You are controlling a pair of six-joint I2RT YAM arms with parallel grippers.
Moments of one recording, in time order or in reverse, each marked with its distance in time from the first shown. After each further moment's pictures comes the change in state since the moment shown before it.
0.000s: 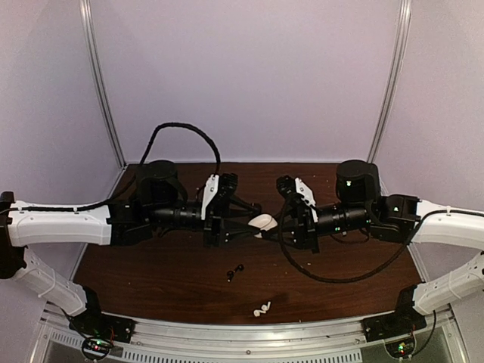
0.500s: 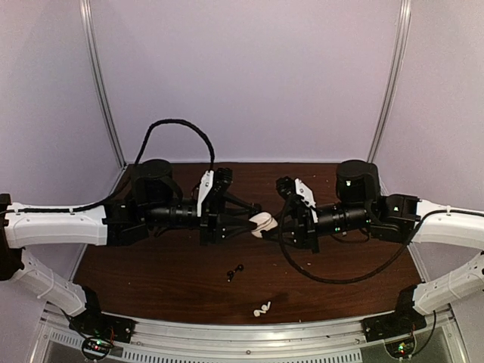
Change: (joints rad) left arm 0.005 -0.024 -0.013 0.006 -0.021 -0.068; right arm 0.000 0.001 0.002 -0.001 0.004 -0.032
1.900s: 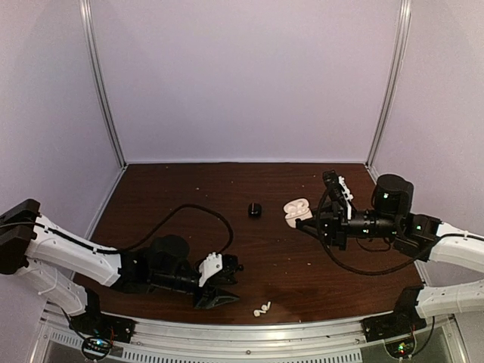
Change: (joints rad) left arm -0.166 0.039 -0.406 0.083 -0.227 -0.058; right arm -0.207 -0.267 -0.282 0.146 -0.029 0.264
